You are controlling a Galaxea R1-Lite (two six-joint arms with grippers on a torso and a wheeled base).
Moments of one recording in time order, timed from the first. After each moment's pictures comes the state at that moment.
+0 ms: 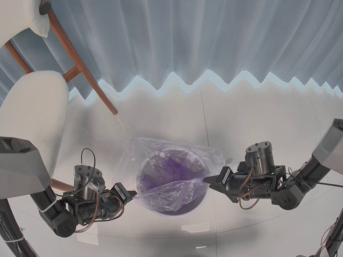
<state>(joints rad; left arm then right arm) -0.47 2.01 -0.34 -1.08 -0.09 -1.10 0.58 2.01 -0.68 -0.71 0.22 1.07</state>
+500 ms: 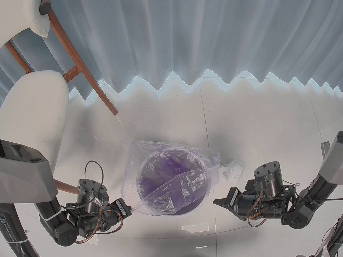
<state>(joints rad) -0.52 2.04 -0.24 -1.10 0.01 -0.98 0.64 1.95 -0.44 -0.84 0.14 1.07</state>
